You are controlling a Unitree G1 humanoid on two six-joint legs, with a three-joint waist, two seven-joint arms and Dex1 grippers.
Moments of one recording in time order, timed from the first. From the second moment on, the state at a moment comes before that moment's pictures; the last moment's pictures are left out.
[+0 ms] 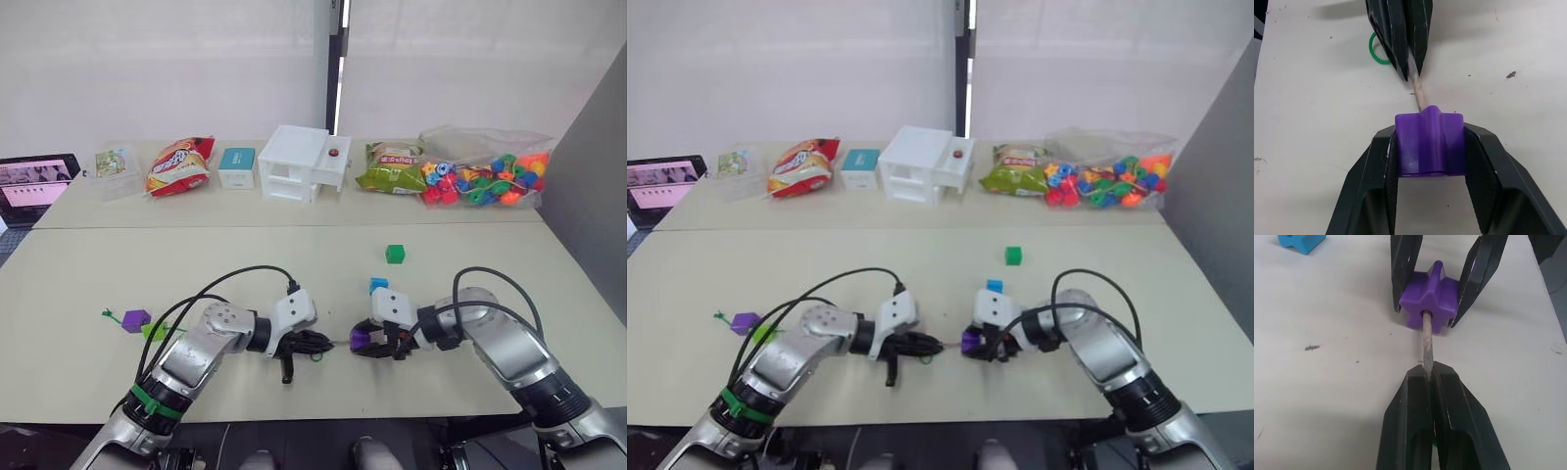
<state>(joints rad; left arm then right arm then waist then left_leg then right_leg) -0.42 0.52 -0.37 -0.15 -0.24 0.57 -1.04 -0.46 -0.70 0.35 -0.18 0.12 0.49 1.19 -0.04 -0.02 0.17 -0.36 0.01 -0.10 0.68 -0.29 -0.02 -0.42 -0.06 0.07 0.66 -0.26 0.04</state>
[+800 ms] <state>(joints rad) -0.51 0.42 -0.45 -0.03 -0.16 0.46 -1.07 -0.45 -0.72 0.35 -0.19 0.14 0.49 1.19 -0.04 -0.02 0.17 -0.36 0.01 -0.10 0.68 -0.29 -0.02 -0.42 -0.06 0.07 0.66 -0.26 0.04</state>
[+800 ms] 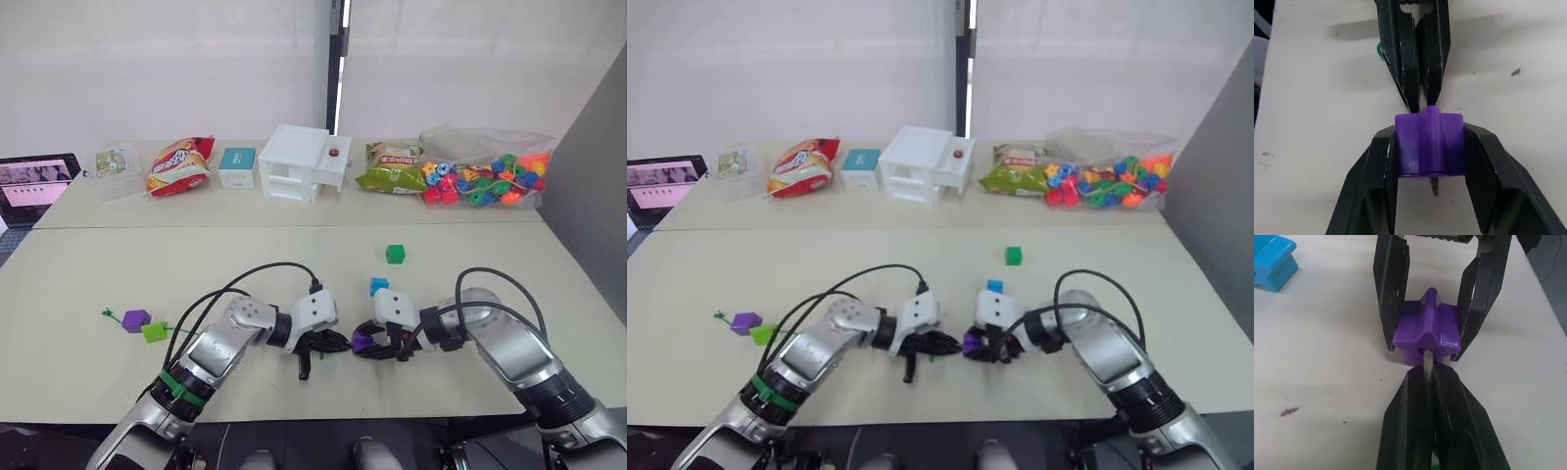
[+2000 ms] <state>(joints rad) -0.44 0.47 -0.36 -0.14 -0.18 0.59 -1.02 -0.43 -0.72 0.35 -0.22 0.14 0.49 1.16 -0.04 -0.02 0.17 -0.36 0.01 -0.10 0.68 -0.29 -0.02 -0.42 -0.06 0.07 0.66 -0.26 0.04</state>
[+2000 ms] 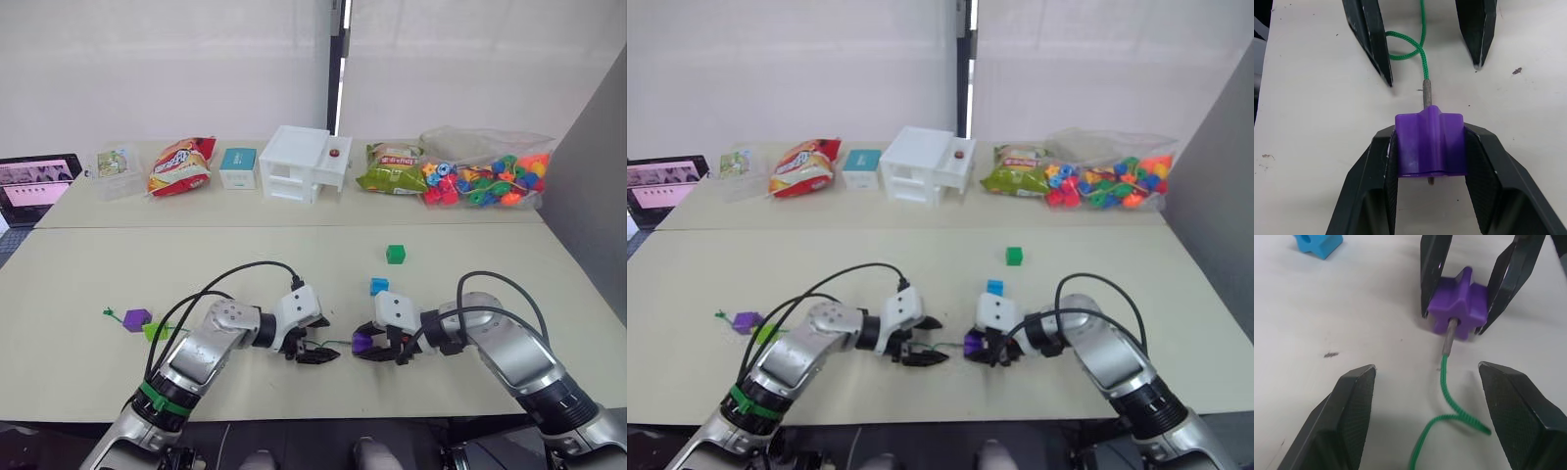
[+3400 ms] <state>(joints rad) -0.50 0.42 -0.44 -0.07 -0.15 0.54 -1.00 -0.39 -0.74 0.32 -0.26 0.15 0.51 1.14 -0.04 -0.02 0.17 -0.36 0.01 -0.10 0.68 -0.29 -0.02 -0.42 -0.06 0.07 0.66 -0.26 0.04</state>
